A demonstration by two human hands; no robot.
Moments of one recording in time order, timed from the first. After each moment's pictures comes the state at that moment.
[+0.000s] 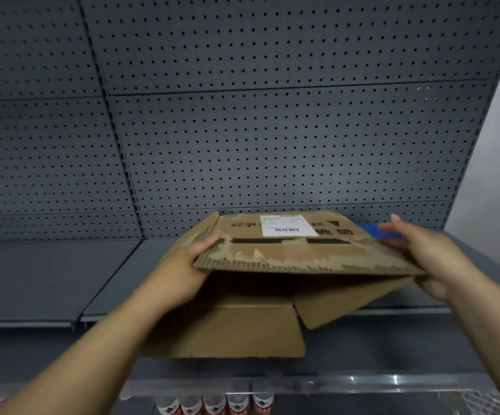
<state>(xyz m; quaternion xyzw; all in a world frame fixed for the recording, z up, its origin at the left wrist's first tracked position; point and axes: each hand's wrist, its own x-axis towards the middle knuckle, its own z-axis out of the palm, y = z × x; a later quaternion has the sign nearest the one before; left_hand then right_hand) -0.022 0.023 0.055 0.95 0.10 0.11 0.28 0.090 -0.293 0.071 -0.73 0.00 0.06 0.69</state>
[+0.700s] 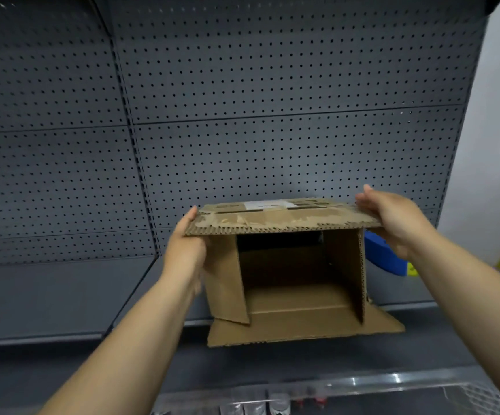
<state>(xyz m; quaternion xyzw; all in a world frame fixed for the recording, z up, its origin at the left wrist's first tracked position) -0.034 0.036 0.085 0.65 0.16 0.30 0.68 0.063 -0.232 0.116 -0.73 -0.08 -0.08 0.67</state>
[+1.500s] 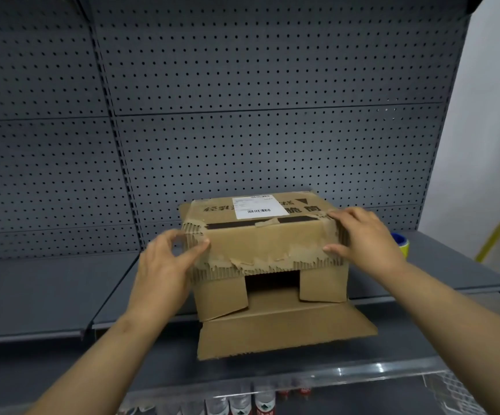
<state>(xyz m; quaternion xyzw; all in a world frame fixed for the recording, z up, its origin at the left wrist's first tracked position) -0.048 0.065 0.028 0.92 0.03 0.38 0.07 0.081 -0.250 0.057 -0.92 -0.23 -0.28 0.15</state>
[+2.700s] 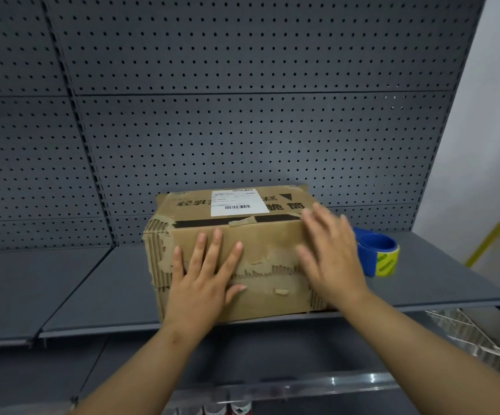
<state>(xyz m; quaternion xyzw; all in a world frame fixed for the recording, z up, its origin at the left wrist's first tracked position) 0.038 -0.011 -0.034 0.86 0.00 0.47 -0.20 0.105 -0.235 0.020 -0.81 -0.31 -0.43 0.24</state>
